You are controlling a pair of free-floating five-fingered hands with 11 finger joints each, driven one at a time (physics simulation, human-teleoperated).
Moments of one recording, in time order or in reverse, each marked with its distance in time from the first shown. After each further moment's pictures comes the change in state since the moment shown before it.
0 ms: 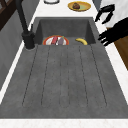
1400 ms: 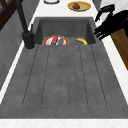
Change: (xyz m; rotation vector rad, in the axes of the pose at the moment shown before) left hand -0.011 0.014 -0.037 -0.014 0.003 0.003; right hand 0.000 0.000 0.000 0.000 0.000 0.000
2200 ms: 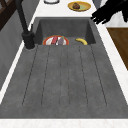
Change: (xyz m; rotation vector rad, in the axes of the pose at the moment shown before) left hand 0.014 0.052 -0.052 0.002 -0.009 0.000; right hand 0.000 0.000 0.000 0.000 0.000 0.000
